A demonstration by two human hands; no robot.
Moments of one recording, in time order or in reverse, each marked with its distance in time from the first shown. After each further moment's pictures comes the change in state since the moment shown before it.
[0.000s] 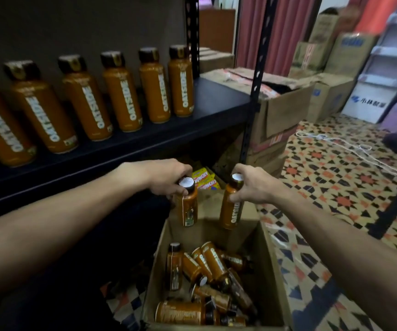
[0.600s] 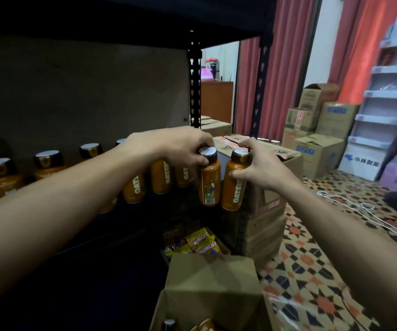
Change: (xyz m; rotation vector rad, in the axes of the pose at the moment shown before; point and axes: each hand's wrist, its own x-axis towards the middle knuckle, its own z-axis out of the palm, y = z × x) left_hand -0.011 0.023 -0.199 0.122 0.403 0.055; right_hand 0.022 -0.063 -0.156 0.128 0.508 -0.220
